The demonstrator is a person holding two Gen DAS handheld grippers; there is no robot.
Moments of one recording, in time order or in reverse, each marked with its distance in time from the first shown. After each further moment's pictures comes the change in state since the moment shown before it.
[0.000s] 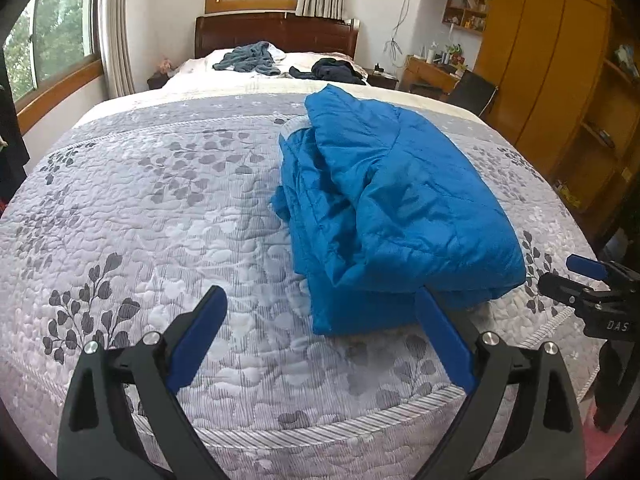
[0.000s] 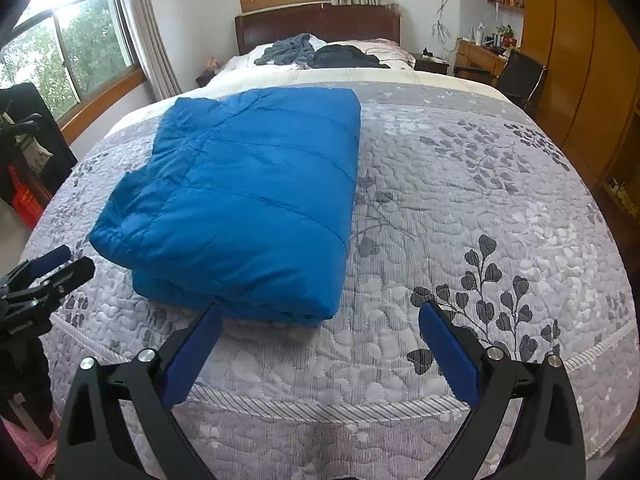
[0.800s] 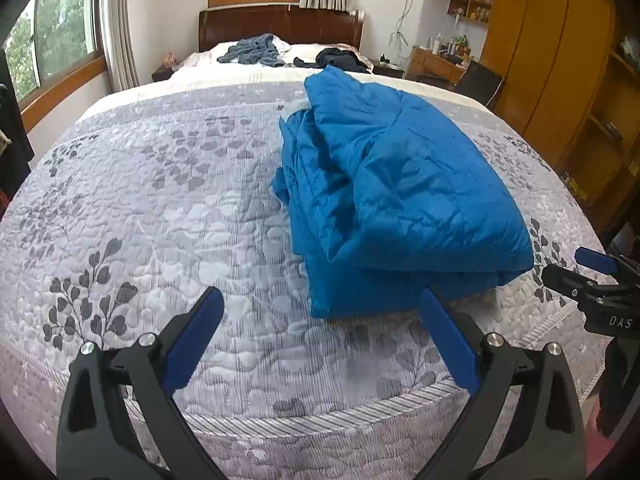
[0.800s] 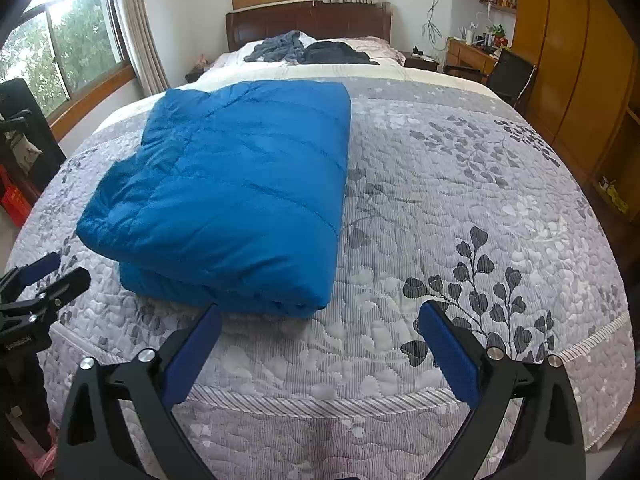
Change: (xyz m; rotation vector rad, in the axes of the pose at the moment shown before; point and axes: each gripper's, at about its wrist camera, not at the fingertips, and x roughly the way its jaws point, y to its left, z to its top) left arm 0.006 -0.007 -0.012 0.000 0.038 0.029; right arm 0.006 0.002 -0.005 -0.002 0.013 -0.041
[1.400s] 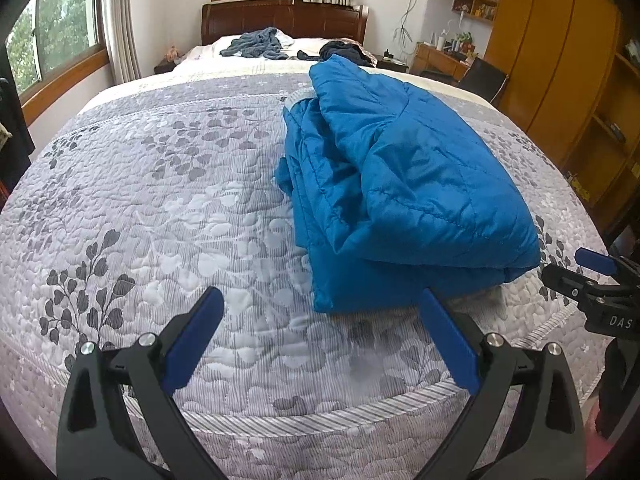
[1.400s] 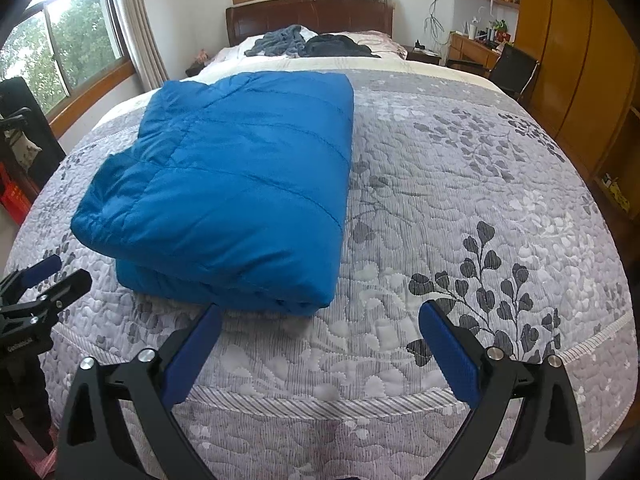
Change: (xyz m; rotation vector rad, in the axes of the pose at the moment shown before) left arm 0.005 0.002 -0.002 -0.009 0.015 0.007; right arm 0.008 -0.001 -0.001 0.003 0.019 0.009
